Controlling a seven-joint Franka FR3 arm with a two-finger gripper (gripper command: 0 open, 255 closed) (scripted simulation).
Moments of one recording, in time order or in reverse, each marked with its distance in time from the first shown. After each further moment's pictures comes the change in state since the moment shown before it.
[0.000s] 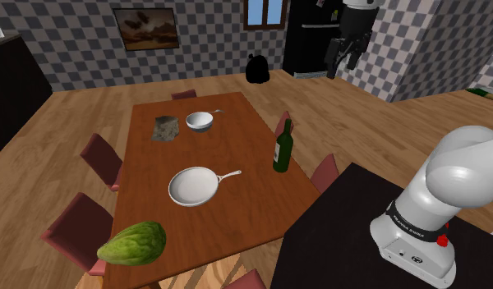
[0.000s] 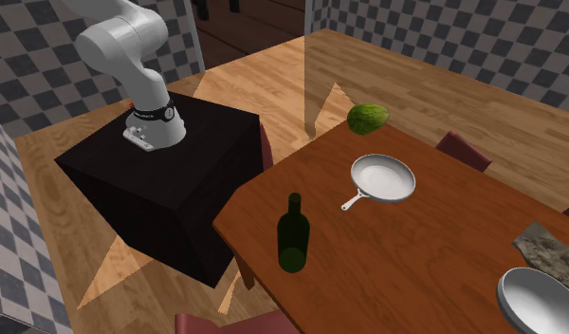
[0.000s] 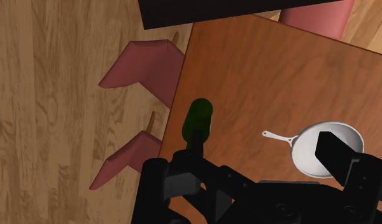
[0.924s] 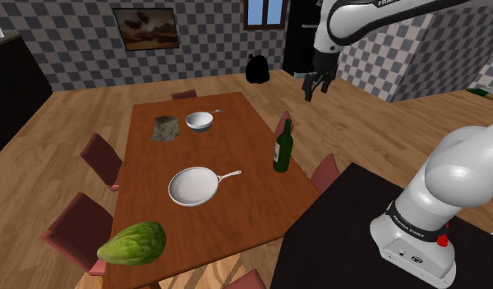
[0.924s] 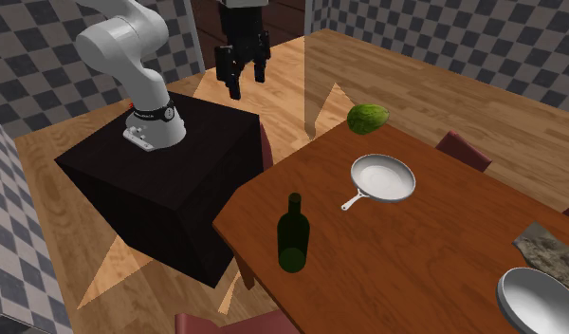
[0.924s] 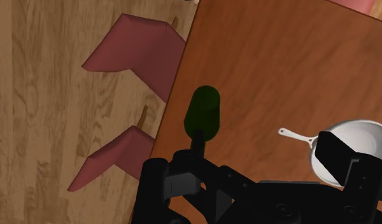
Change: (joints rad) arm -0.021 0.291 -0.119 -0.089 -0.039 0.383 -0.132
